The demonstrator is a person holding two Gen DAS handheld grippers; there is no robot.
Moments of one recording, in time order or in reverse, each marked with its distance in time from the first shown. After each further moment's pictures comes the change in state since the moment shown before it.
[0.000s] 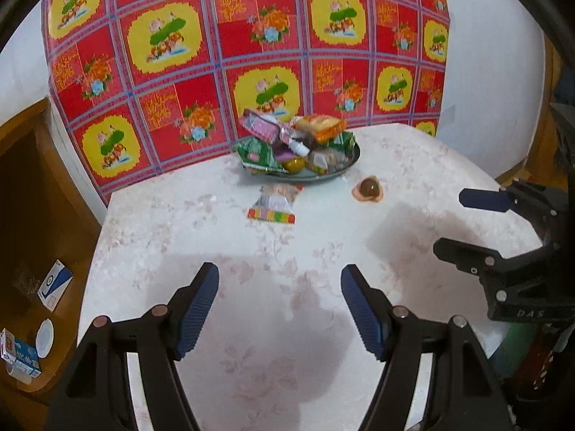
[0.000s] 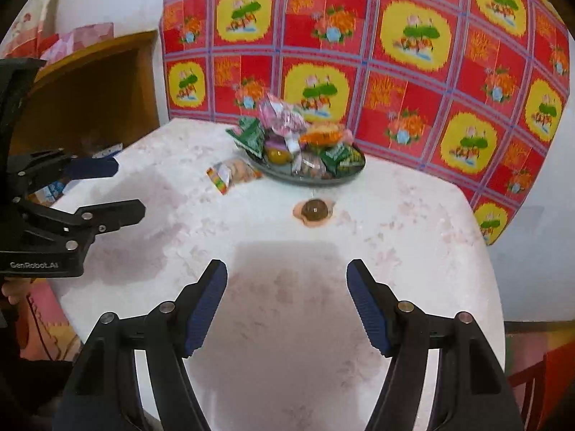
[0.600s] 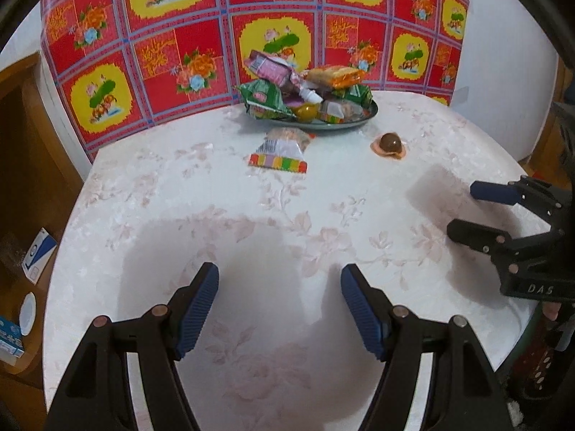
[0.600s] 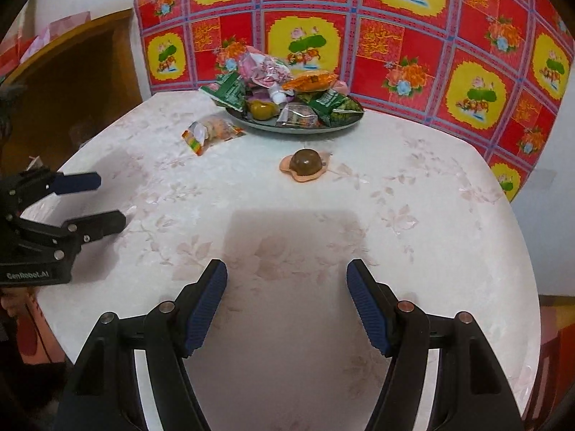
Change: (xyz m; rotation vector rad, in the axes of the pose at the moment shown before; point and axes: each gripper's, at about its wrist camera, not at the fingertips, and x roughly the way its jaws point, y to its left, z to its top) left arm 0.039 0.012 -0.024 -0.051 0.094 -0.023; right arm 0.035 -0.014 -0.016 0.072 0.098 0.008
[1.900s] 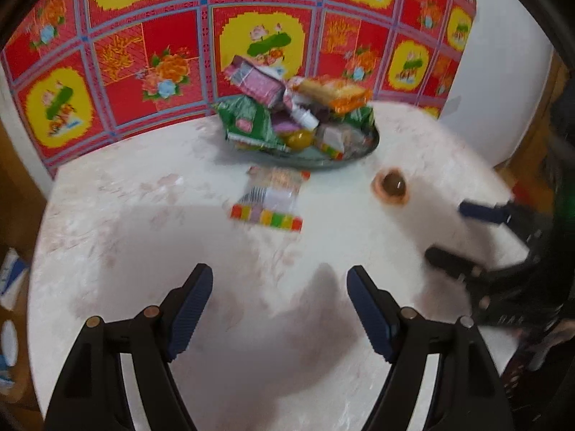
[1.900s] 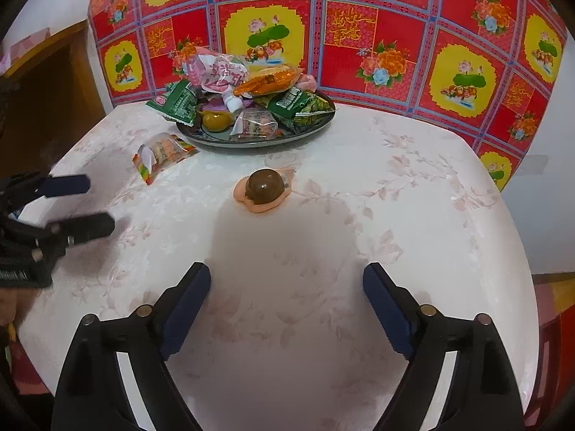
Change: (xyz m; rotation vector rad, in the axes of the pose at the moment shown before) left arm 0.037 0.014 0.060 -0.018 0.056 -0.140; right arm 0.030 -0.022 0.032 0.081 0.049 -0.056
